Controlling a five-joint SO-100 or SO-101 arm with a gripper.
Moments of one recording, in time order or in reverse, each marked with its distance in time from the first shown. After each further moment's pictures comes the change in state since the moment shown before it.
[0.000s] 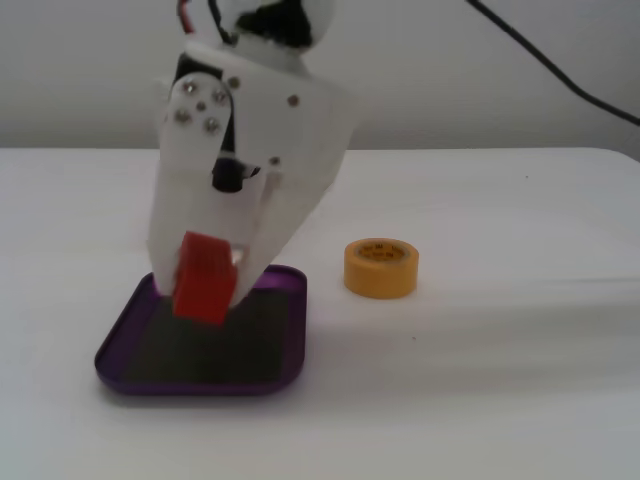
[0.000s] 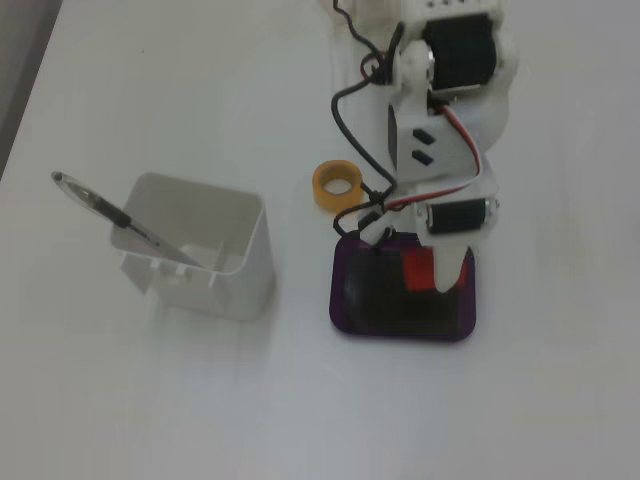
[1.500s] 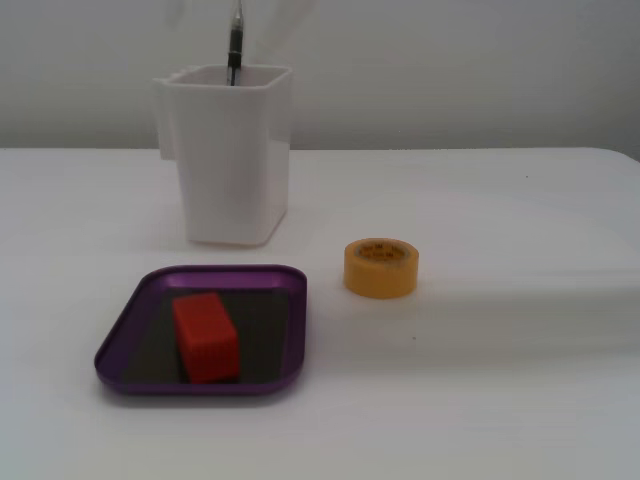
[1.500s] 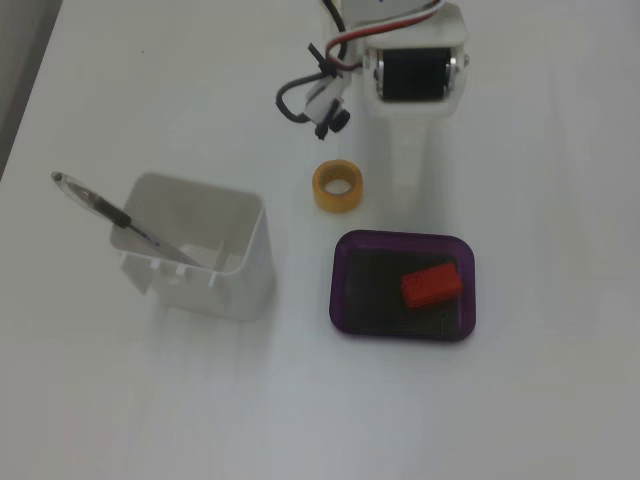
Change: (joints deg) arm 5.4 13.8 -19.4 29.1 1.4
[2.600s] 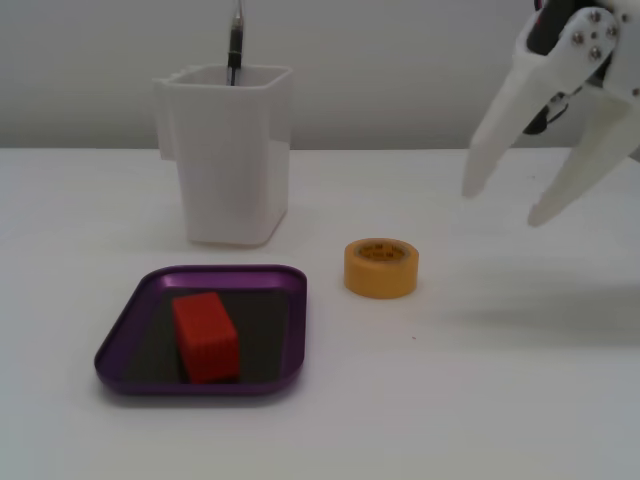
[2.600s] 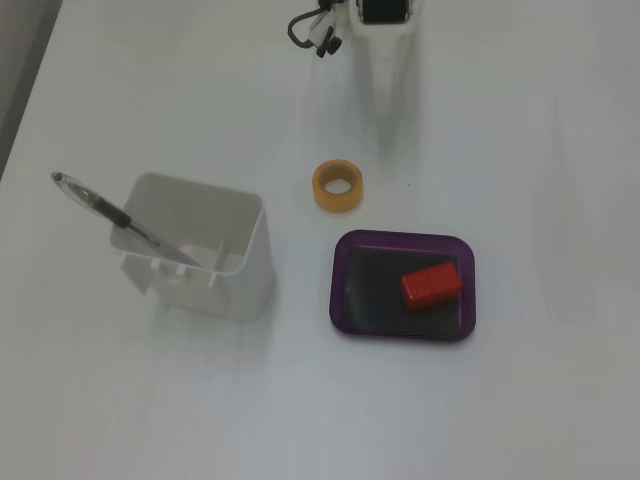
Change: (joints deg) arm 0.8 82.5 117.2 -36.7 0.2
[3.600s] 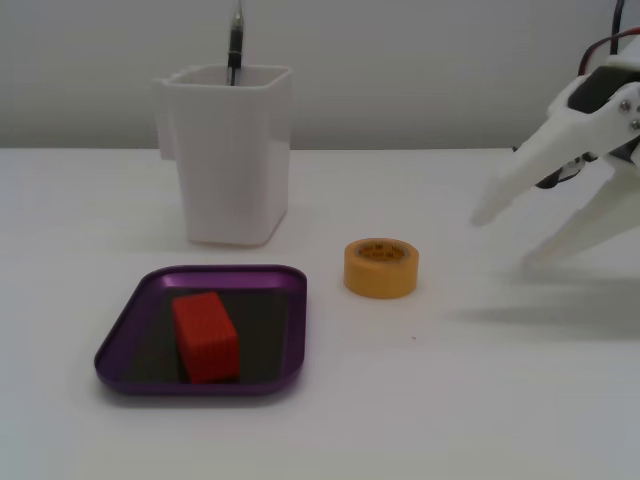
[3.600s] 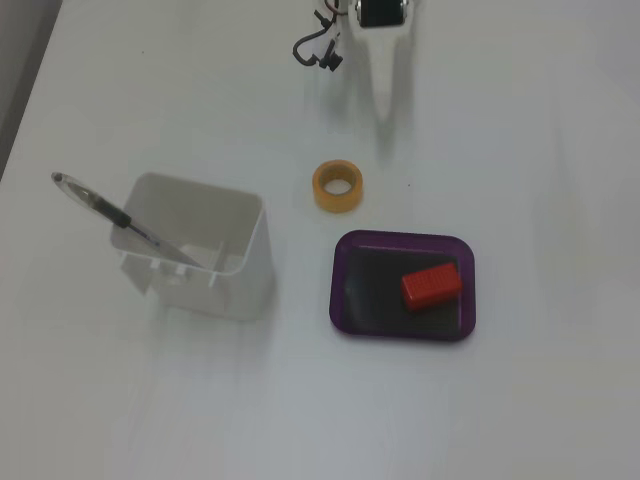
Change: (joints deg) arm -0.1 43.1 36.7 -1.7 0.5
